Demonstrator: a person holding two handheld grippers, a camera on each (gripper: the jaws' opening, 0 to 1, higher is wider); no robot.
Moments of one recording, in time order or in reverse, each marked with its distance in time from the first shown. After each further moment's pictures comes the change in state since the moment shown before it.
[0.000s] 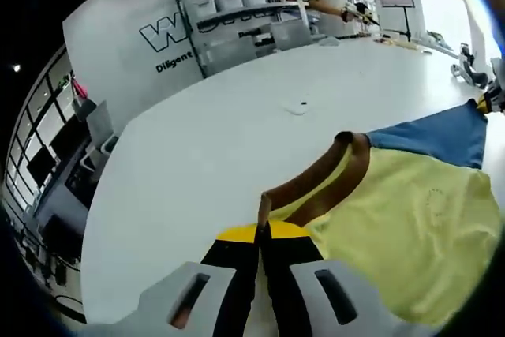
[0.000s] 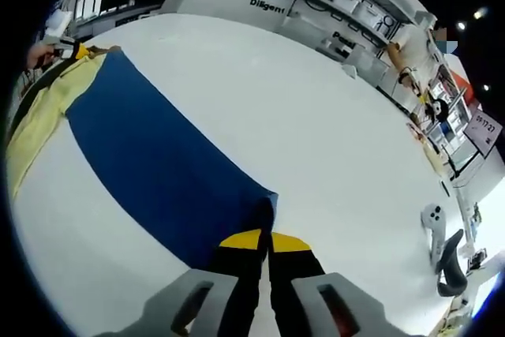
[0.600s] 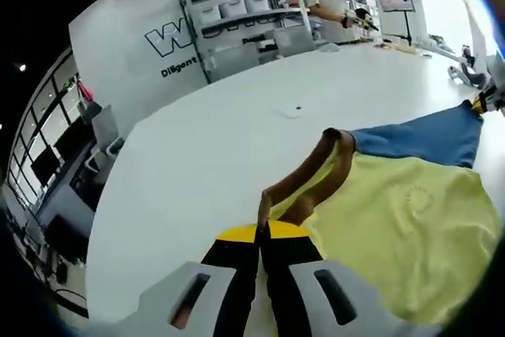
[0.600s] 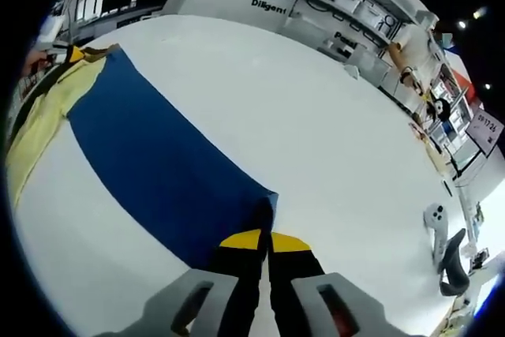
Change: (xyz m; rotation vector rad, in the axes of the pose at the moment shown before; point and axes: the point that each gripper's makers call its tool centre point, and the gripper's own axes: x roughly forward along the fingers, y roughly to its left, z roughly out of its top) left arm -0.011 0.001 -0.004 -0.002 -0.026 0.017; right arm -0.001 0.003 0.000 0.004 -0.004 0.012
